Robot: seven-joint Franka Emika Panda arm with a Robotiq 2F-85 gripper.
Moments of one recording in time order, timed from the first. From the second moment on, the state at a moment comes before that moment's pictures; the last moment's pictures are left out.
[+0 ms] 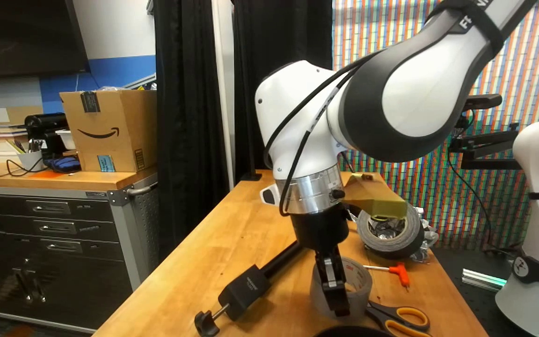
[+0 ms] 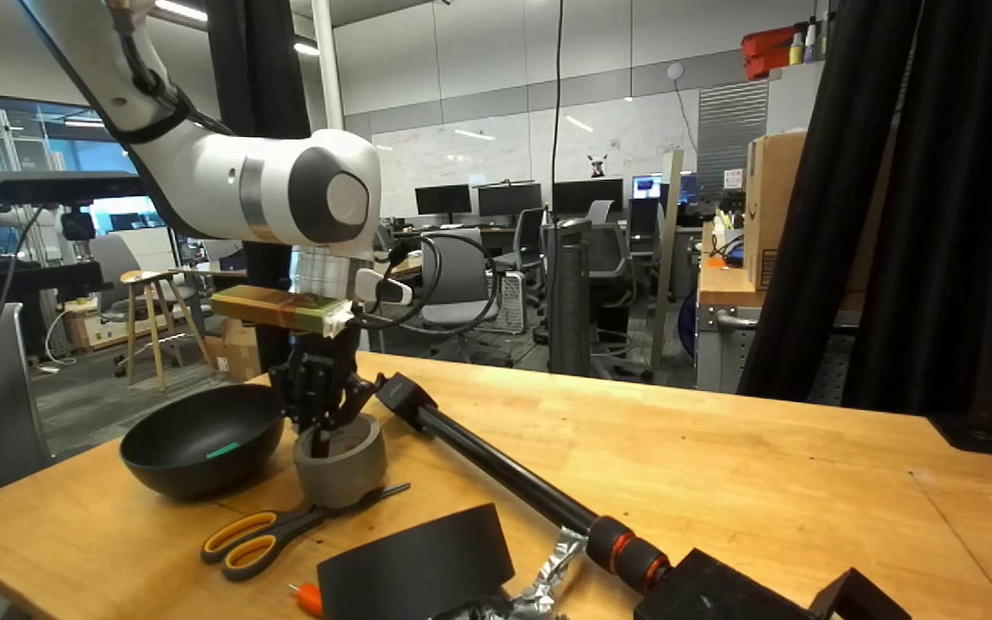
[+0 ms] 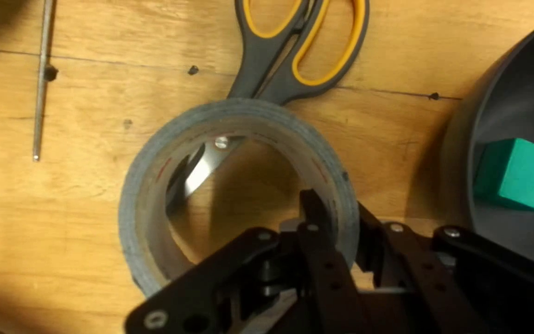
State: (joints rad) arm 0.21 0.04 0.20 -2.33 0.15 2.16 0.16
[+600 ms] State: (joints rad) arm 0.18 0.03 0.17 -2.37 0.15 2.16 0.10
